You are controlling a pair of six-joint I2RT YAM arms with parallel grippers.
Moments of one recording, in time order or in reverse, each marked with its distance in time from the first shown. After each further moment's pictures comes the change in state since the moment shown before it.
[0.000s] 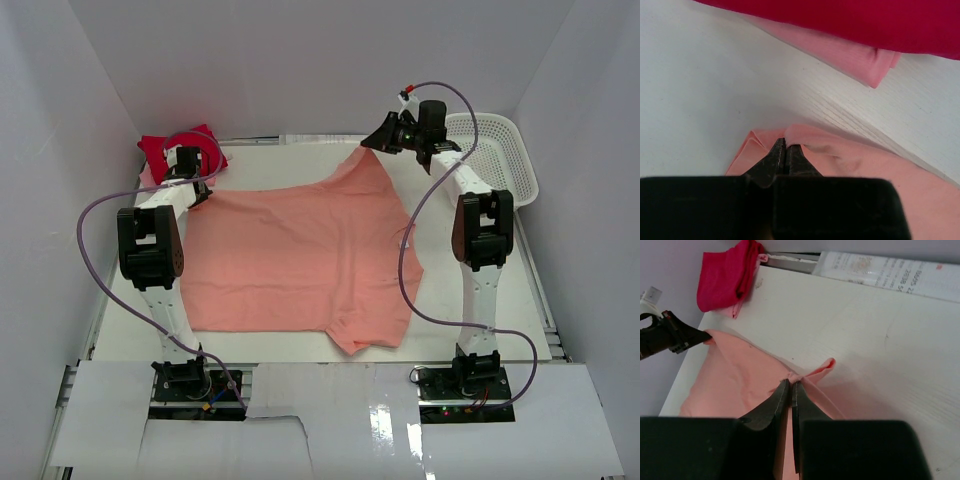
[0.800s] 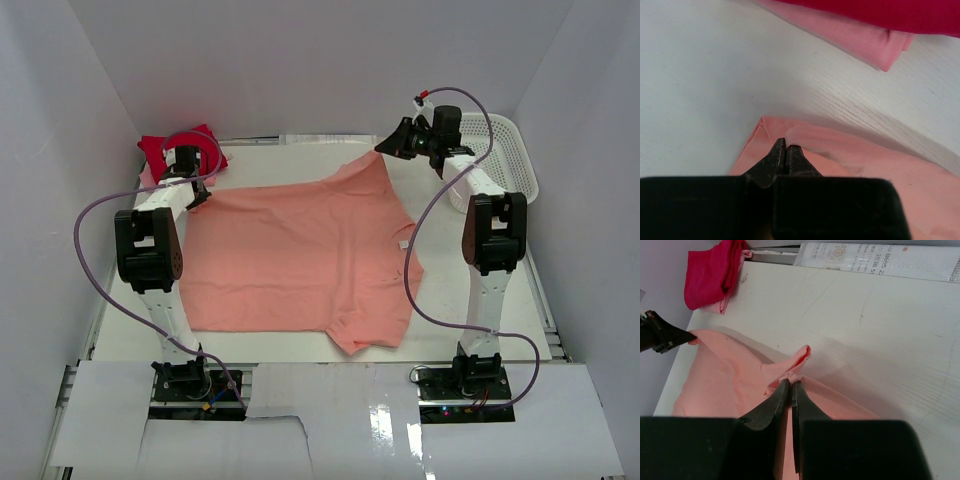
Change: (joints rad) left arm 0.000 -0.032 0.002 -0.080 -0.005 0.013; right arm -0.051 -0.101 -0.130 0.000 -0.001 -0.040
